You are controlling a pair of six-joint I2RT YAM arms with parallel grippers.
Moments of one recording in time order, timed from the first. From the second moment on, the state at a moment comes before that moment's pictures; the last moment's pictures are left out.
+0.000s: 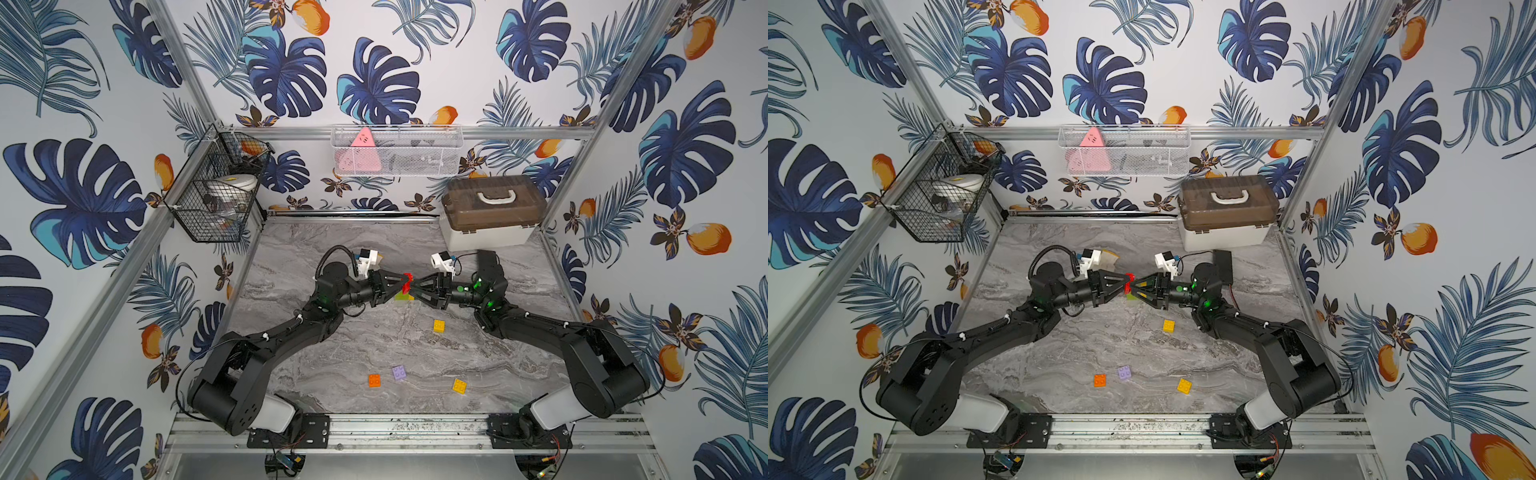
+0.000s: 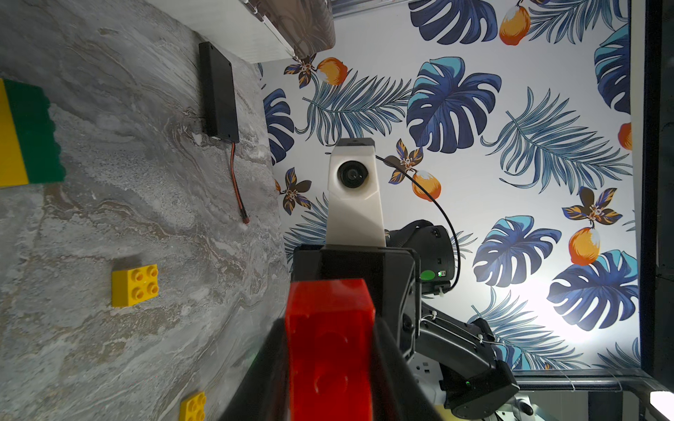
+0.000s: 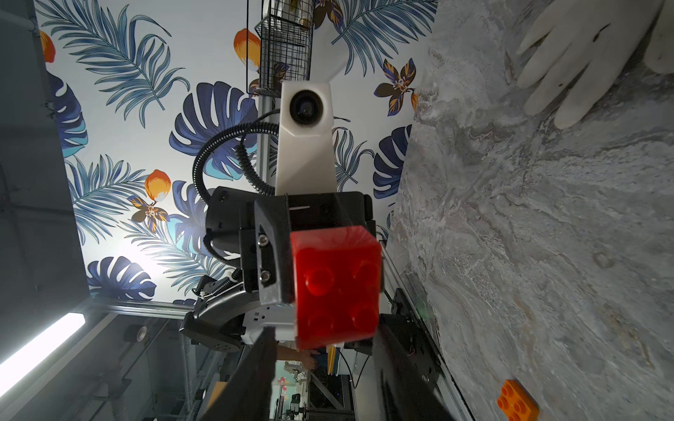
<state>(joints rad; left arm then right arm) -0.40 1.44 0.71 0.65 0.77 -1.34 0.46 1.54 0.71 0.84 -0.98 1.42</state>
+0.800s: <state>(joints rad) -0.42 1.46 0.70 0.74 0.75 -1.42 0.46 1.57 0.71 0.95 -0.97 1.48</state>
